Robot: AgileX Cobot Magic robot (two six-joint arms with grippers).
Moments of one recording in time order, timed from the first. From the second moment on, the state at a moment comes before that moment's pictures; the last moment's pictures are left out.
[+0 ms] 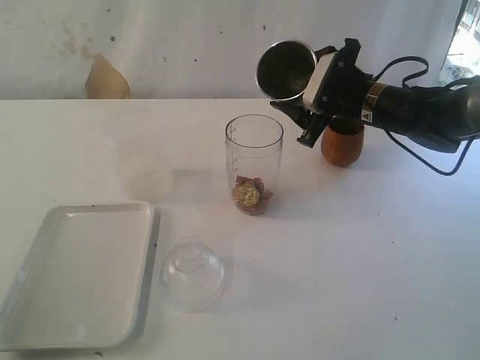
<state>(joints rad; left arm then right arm) 0.02 0.00 0.00 0.01 0.23 0.00 -0.02 2.09 -1.29 -1.00 -0.89 -0.07</state>
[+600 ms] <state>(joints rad) 0.02 0.00 0.00 0.01 0.23 0.00 -0.02 2.09 -1.29 -1.00 -0.89 -0.15</state>
